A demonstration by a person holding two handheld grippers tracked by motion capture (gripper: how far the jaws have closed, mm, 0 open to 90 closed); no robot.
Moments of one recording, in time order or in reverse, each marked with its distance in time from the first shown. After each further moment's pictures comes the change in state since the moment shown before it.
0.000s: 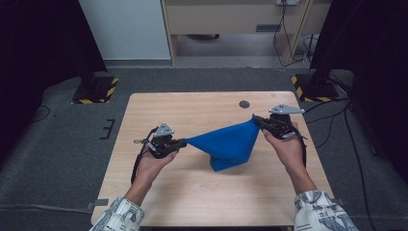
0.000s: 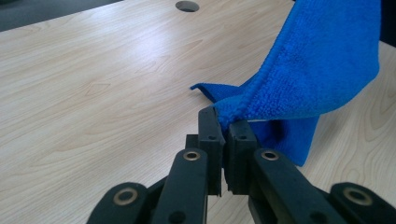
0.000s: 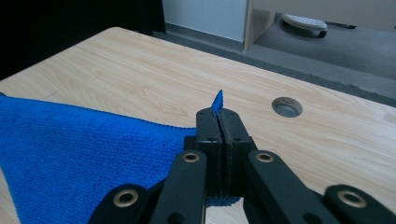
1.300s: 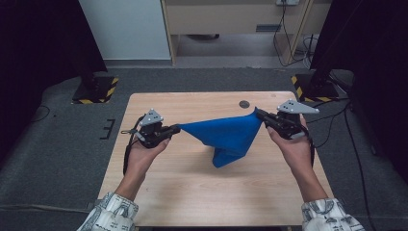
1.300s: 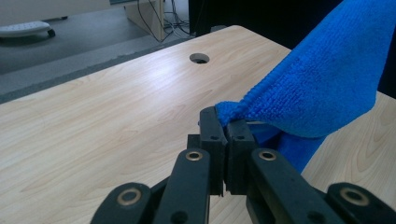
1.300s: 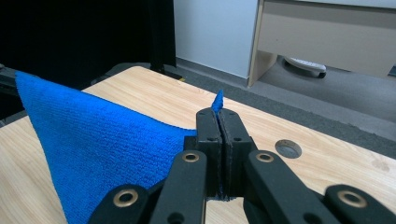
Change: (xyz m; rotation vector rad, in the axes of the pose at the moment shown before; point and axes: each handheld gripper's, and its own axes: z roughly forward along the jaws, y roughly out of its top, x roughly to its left) left arm 0.000 0.044 -0.045 -0.110 0.052 0.014; right arm 0.022 0.030 -0.047 -0.141 0.032 -0.047
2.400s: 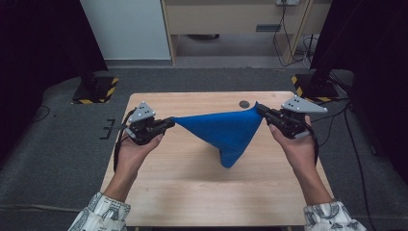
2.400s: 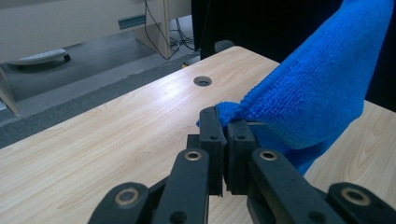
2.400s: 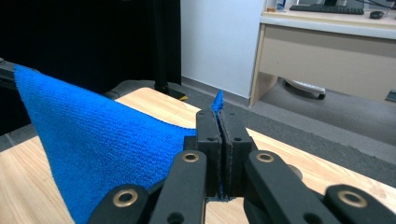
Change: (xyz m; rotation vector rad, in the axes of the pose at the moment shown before) left arm -0.011 0.030 -0.039 -0.049 0.028 0.059; right arm 0.014 0.022 -0.021 -0.077 0.015 -0.025
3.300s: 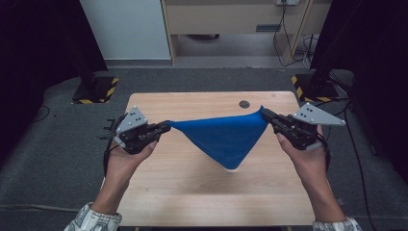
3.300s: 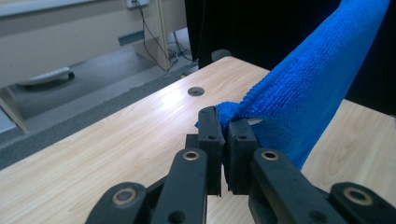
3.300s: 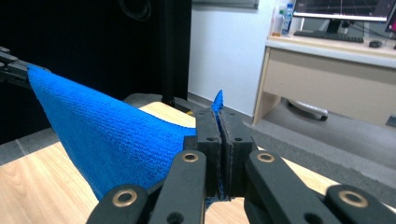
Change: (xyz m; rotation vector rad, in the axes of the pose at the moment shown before) left arm -0.030 0.012 -0.046 -0.046 -0.003 0.070; right arm 0.023 0.010 -0.045 -0.081 0.027 -0.045
